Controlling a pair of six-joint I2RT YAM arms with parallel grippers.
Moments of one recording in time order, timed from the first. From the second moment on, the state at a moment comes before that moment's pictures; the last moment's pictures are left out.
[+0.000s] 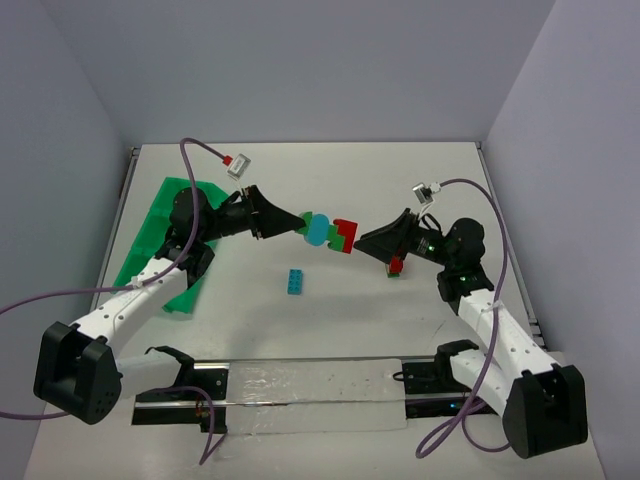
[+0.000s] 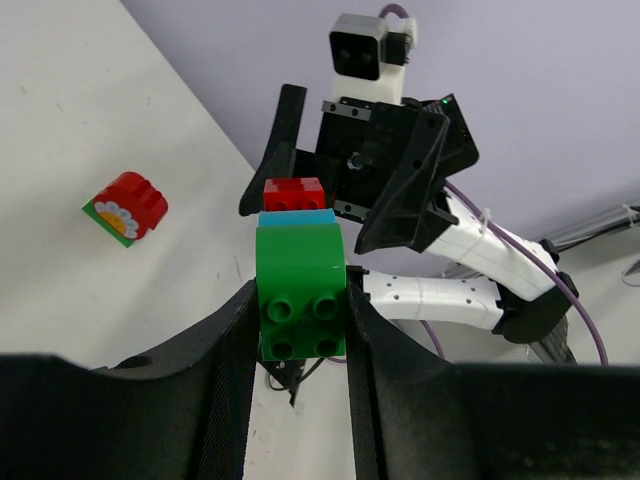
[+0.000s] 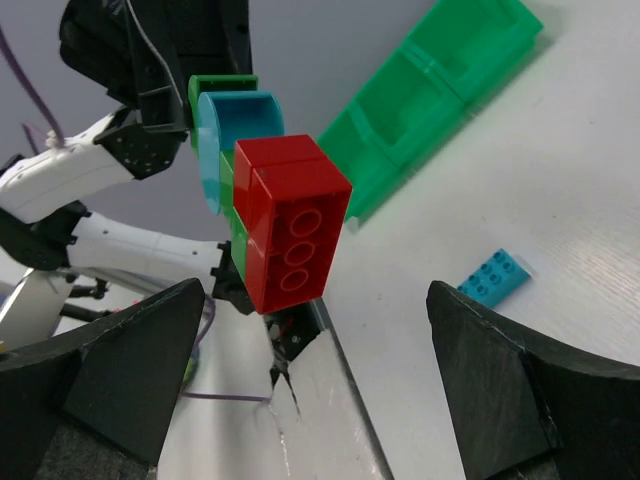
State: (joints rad) left arm -0.46 1.19 0.80 0.47 0.80 -0.98; right arm 0.18 0.90 0.49 0.49 -0.93 0.88
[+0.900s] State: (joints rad) left arm -0.46 1.20 0.80 0.54 0.84 -1.02; right arm 0.38 1.10 0.57 0.78 -0.87 1.02
